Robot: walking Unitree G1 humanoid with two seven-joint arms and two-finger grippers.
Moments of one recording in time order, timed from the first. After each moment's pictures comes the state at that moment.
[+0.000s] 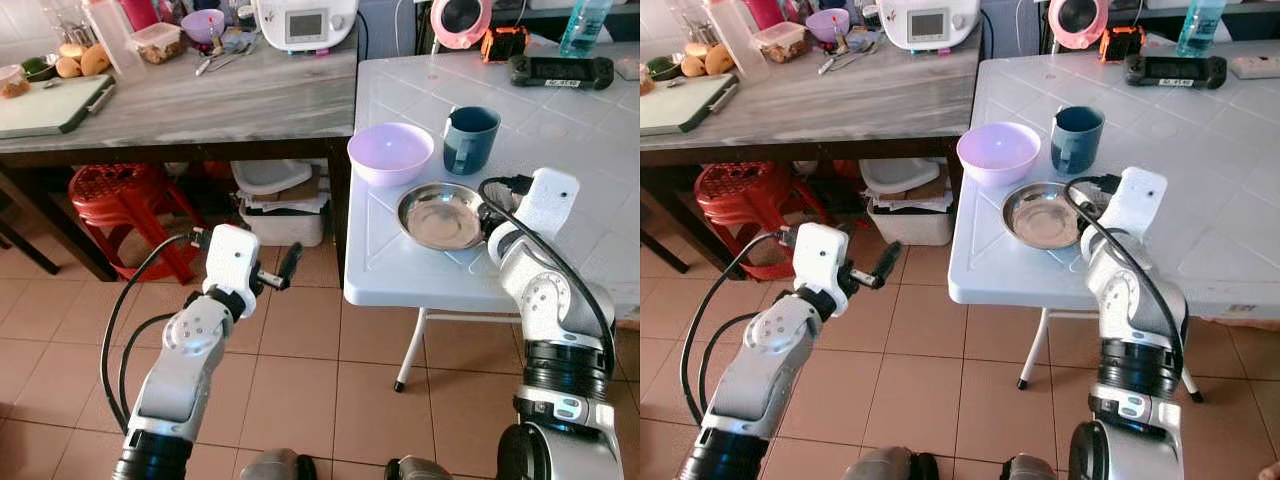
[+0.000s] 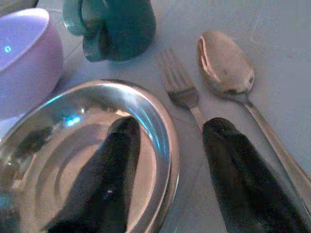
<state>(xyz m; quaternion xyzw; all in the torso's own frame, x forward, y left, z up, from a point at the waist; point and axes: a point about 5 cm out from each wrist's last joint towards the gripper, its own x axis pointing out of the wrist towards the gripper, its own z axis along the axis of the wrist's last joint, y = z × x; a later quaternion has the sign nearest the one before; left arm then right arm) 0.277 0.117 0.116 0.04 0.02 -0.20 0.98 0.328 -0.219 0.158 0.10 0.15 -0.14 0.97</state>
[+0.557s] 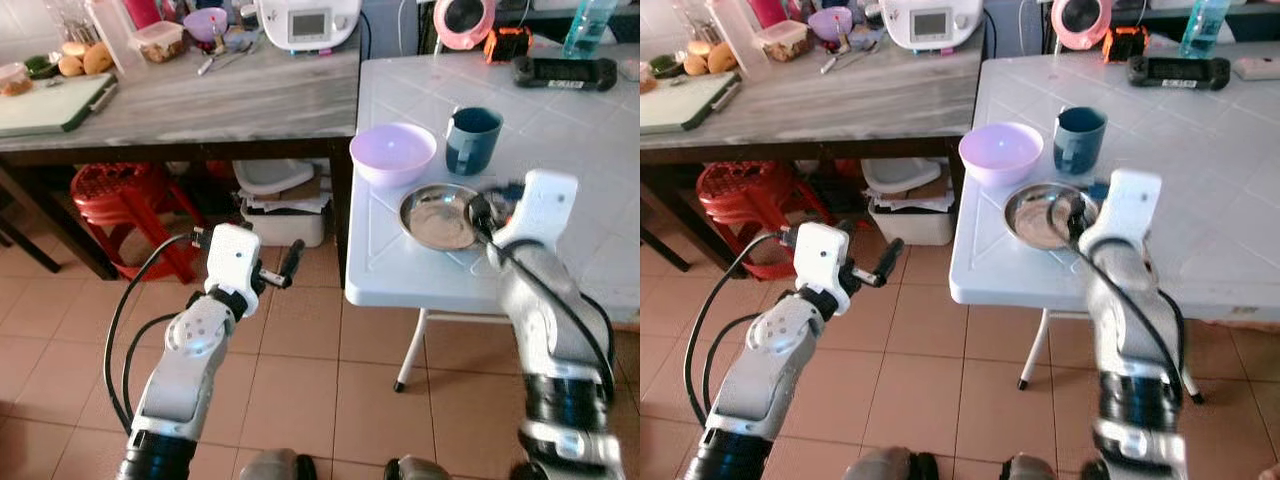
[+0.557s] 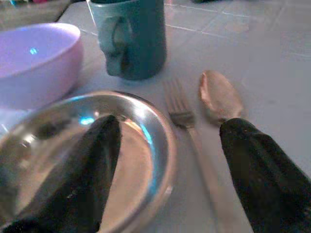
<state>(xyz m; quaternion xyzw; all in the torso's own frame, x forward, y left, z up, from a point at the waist) 0.275 0.116 0.113 0.03 0.02 -0.20 0.98 0.309 -0.215 0.157 0.00 0.09 -0.12 0.99</state>
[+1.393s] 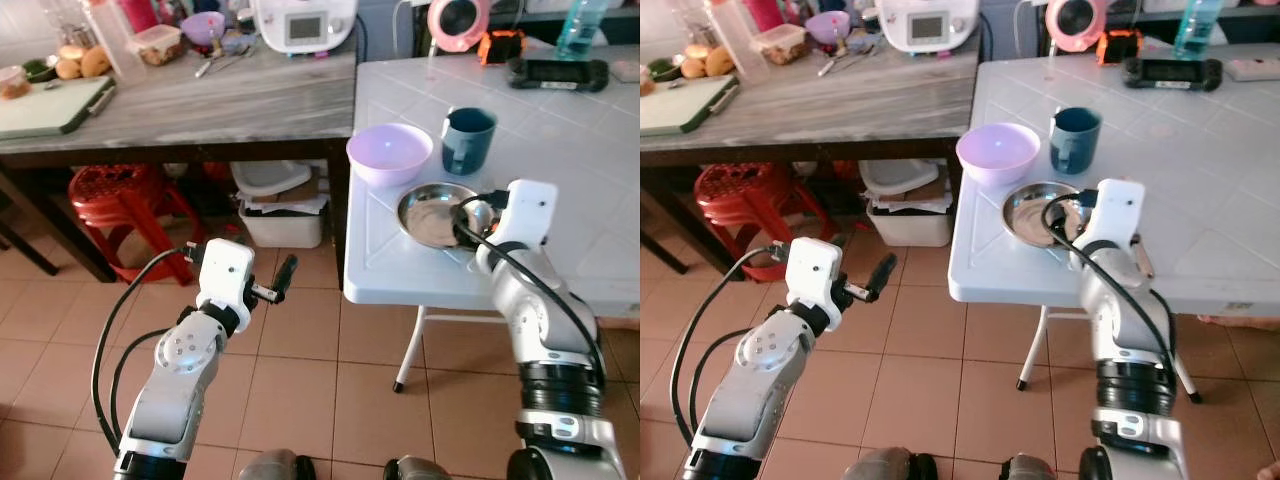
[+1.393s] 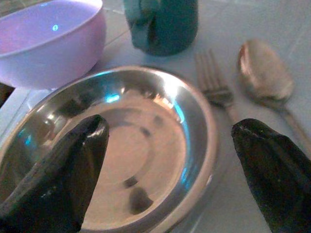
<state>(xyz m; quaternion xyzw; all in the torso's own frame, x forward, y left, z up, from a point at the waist) 0.262 0.124 0.109 0.04 0.04 -0.20 0.98 0.323 -0.207 0.138 0.05 0.13 -0.07 0.99</state>
